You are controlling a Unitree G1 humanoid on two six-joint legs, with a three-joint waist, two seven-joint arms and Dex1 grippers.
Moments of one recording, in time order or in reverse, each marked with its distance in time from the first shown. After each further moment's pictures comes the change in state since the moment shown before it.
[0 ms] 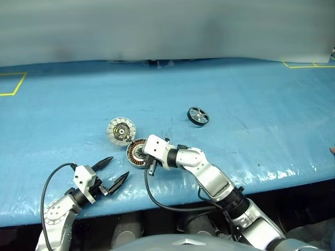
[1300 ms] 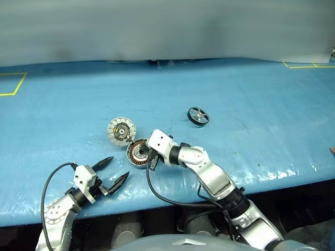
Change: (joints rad) left arm -0.006 0.001 0.000 0.010 0.000 -0.002 -0.011; right arm 0.008 0.033 -0.058 0.003 0.029 0.011 -0.023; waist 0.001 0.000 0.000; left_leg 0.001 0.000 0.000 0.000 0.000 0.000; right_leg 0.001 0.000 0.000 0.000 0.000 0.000
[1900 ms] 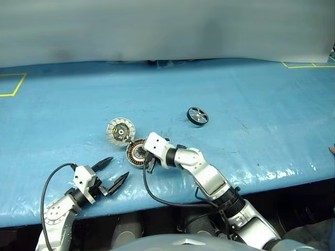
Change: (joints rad) left arm 0.005 -0.003 0.001 0.000 0.001 -0.002 0.006; right arm -0.014 -0.012 0.052 0.056 -0.042 -0.023 0.017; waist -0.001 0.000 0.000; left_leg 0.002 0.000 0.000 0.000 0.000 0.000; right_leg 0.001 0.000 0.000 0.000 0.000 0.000
